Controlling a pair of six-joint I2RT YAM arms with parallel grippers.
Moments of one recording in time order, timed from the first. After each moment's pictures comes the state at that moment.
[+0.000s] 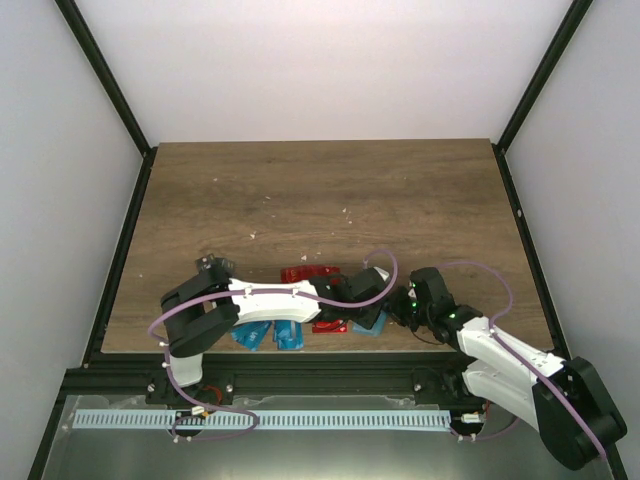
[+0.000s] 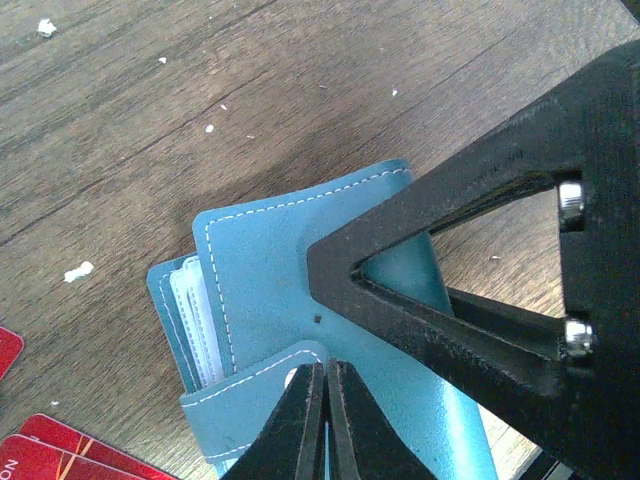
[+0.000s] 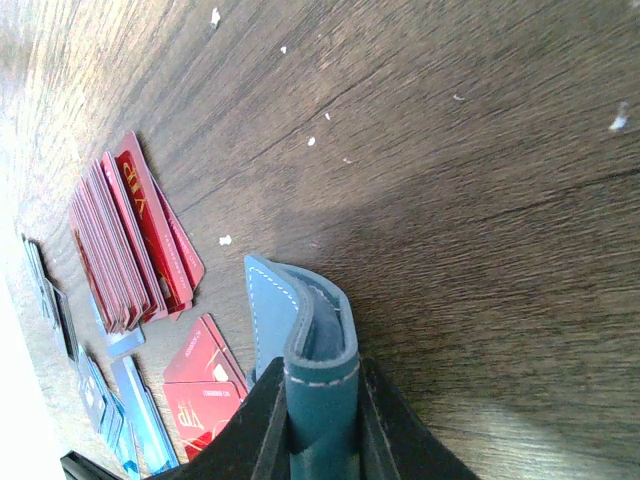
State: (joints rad) left arm -1.20 1.87 1.18 -0.27 -0.07 -0.58; right arm 0.50 0.94 0.23 -0.13 -0.26 1.10
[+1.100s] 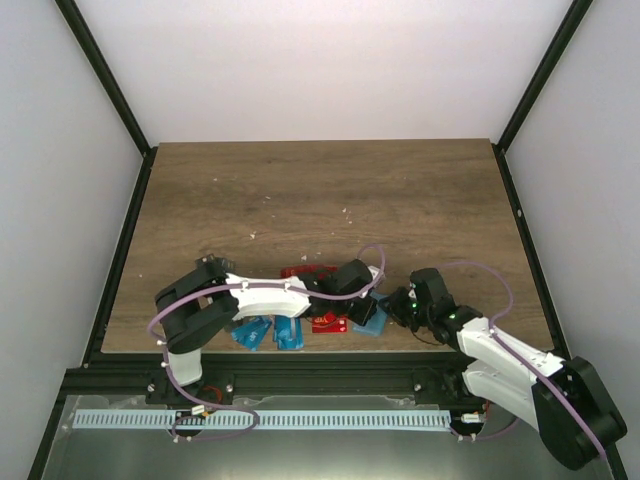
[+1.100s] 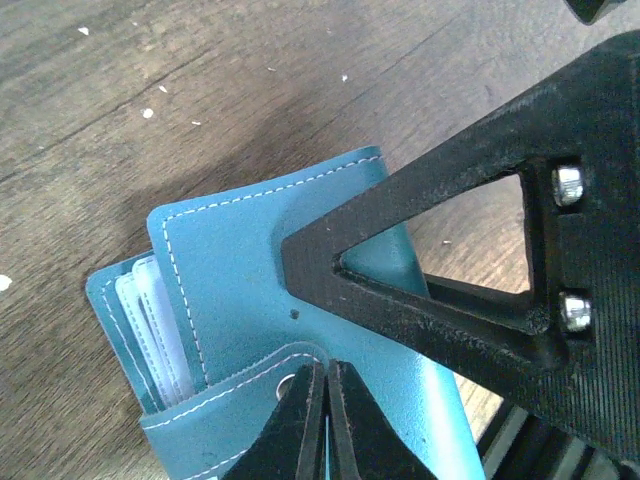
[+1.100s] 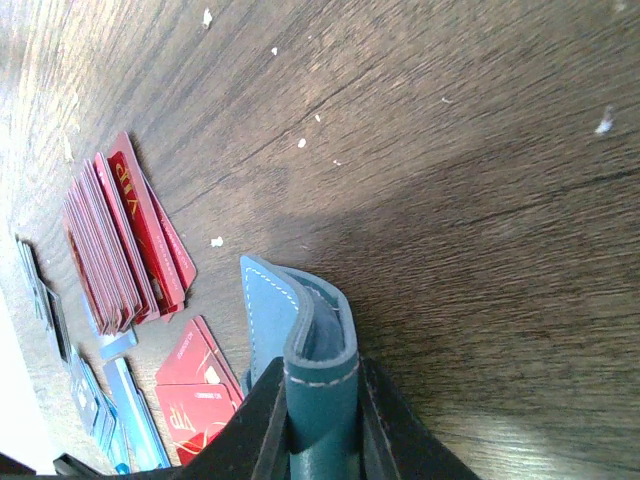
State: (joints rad) left arm -1.13 1.85 1.07 -0.10 0.13 -0.56; right arm 0.50 0.93 0.23 -0.13 -0.26 1.09
